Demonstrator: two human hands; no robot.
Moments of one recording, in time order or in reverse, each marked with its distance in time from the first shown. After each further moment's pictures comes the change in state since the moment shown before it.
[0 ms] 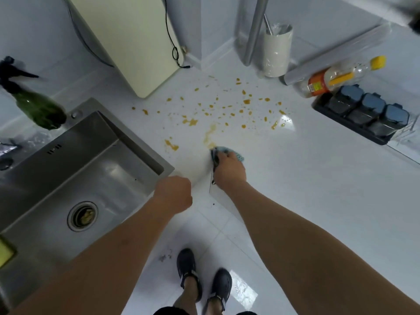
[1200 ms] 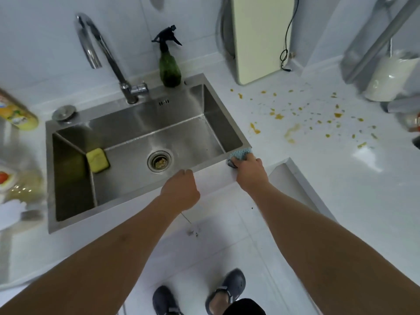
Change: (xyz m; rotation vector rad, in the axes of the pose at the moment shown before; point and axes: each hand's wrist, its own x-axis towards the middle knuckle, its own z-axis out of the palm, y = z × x) left_hand -0.179 -0.100 0.083 -0.572 0.130 -0.466; right_hand -0.081 -0.089 0.093 -0.279 -0.007 -0.519
